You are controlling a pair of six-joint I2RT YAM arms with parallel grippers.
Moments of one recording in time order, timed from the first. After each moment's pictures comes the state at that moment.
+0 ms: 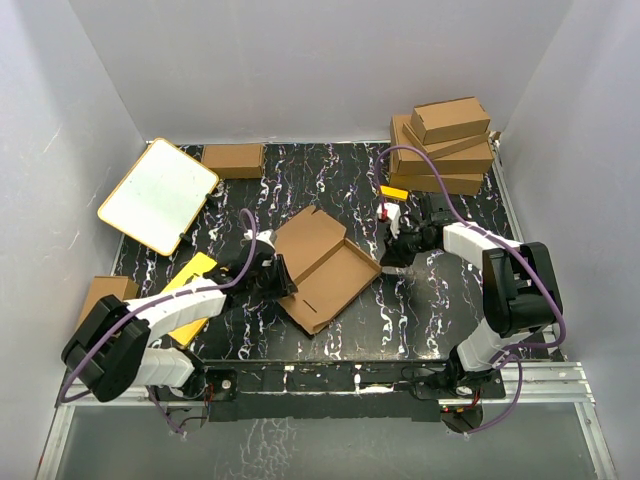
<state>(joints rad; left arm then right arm) -0.68 1.29 0.55 -0.10 0.05 -0.78 0.13 1.62 0.89 -0.36 -0.79 -0.71</state>
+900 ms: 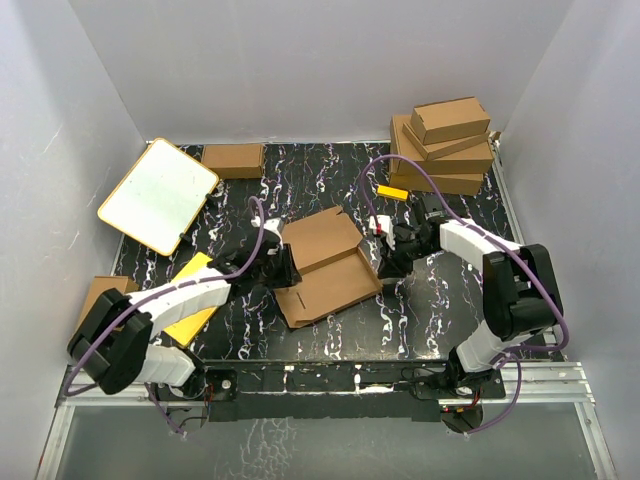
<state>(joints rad) -0.68 1.36 0.68 -0.15 0.02 -0.68 0.18 1.61 0.93 -0.64 -0.86 -1.02</state>
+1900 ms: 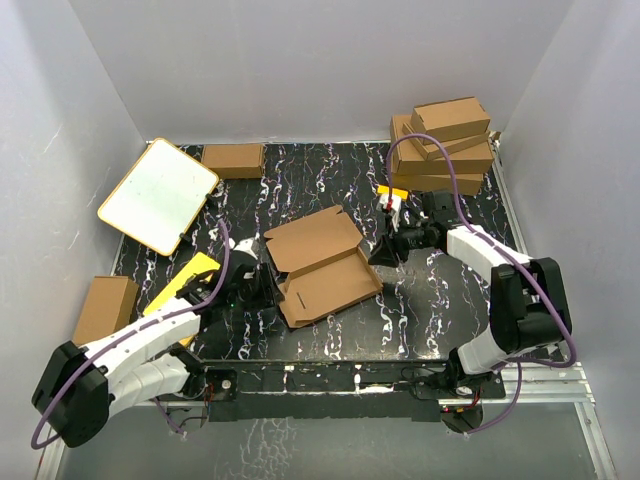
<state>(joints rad) -0.68 1.00 0.52 -0.36 -0.02 -0.77 0.15 1.51 0.89 -0.37 -1.00 -0.61</state>
